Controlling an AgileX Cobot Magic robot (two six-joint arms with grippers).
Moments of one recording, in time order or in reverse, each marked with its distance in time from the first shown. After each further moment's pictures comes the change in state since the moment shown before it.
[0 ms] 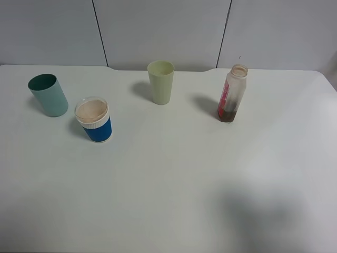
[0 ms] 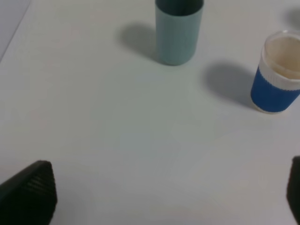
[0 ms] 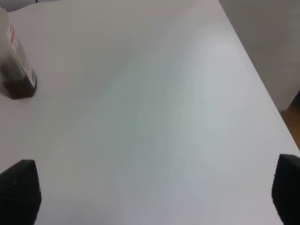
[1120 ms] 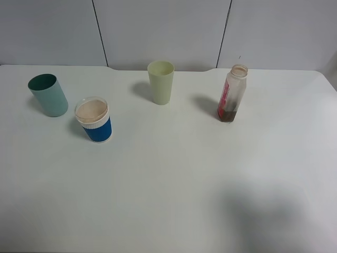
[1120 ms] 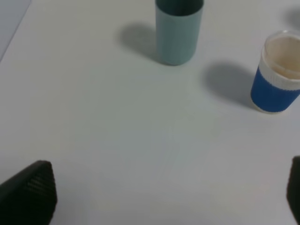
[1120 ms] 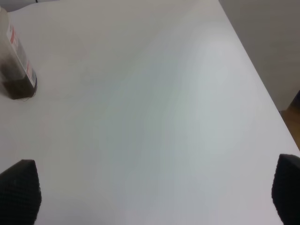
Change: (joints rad) left arm 0.000 0.000 0.000 0.000 0.000 0.000; right arm 0.000 0.000 0.000 0.000 0.000 0.000
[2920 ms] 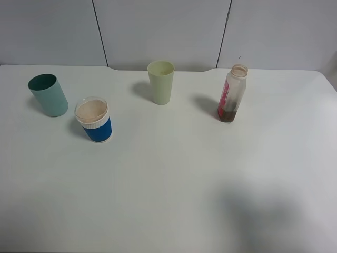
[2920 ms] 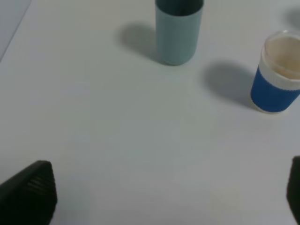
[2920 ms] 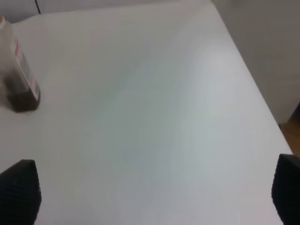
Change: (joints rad) left arm 0.000 0.000 0.000 0.000 0.000 0.000; right arm 0.000 0.000 -0.014 0.000 -0.044 -0.001
